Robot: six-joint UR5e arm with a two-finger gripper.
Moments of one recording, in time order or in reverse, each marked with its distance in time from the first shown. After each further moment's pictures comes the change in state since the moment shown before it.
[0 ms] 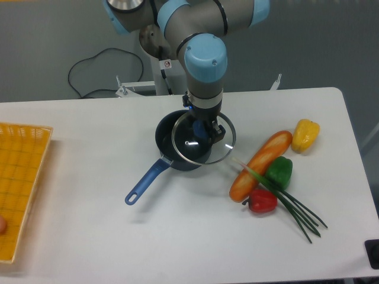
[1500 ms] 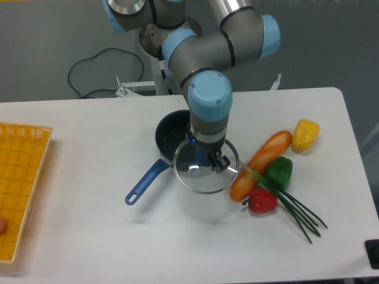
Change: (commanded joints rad) arm -0.063 -0.229 0.244 -0.060 0.002 -0.123
